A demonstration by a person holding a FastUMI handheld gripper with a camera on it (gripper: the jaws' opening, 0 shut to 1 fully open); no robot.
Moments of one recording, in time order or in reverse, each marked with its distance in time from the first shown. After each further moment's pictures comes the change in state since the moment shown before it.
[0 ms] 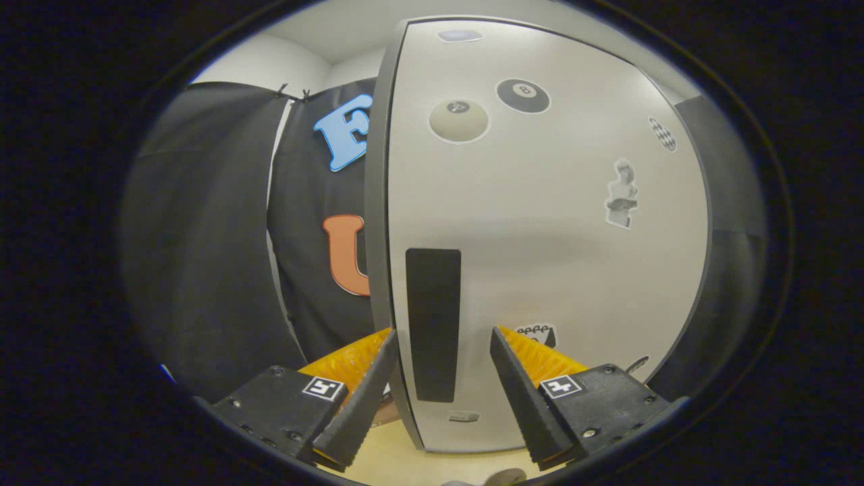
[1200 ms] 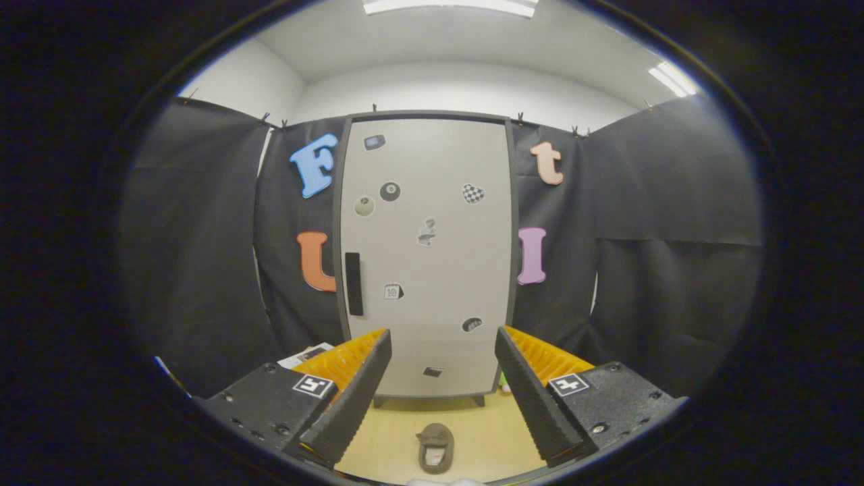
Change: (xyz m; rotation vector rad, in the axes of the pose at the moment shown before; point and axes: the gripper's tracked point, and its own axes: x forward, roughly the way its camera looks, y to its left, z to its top) arm -0.284 -0.101 -0.011 0.011 -0.081 -0.168
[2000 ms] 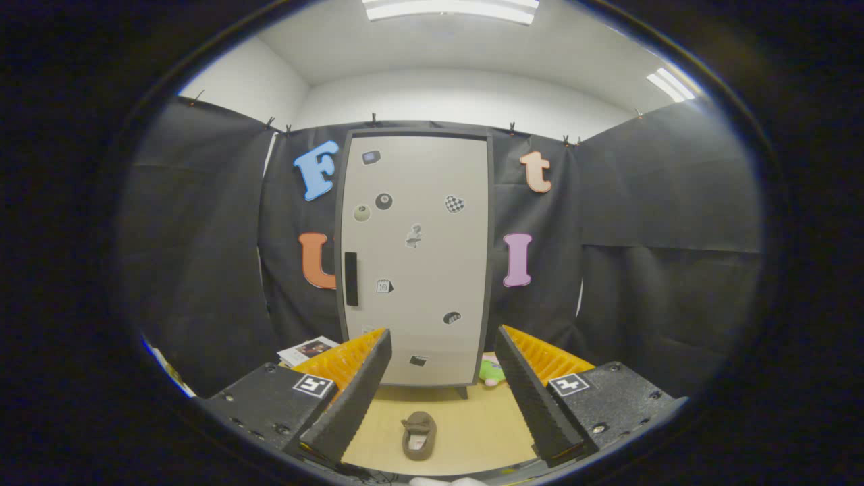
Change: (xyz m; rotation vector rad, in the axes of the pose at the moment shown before) arm -0.103 -0.050 -0.003 -0.019 -0.019 -0.050
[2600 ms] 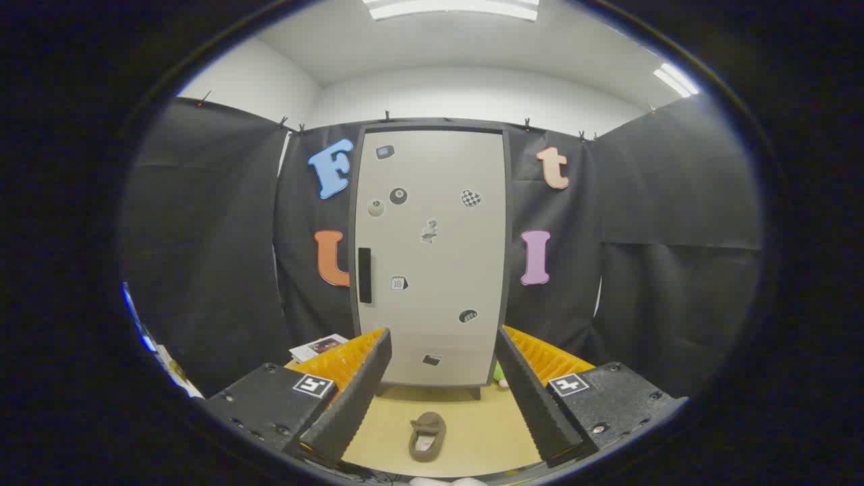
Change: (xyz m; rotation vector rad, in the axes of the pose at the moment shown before) arm 0.015 0.008 -0.009 -0.002 0.015 0.065
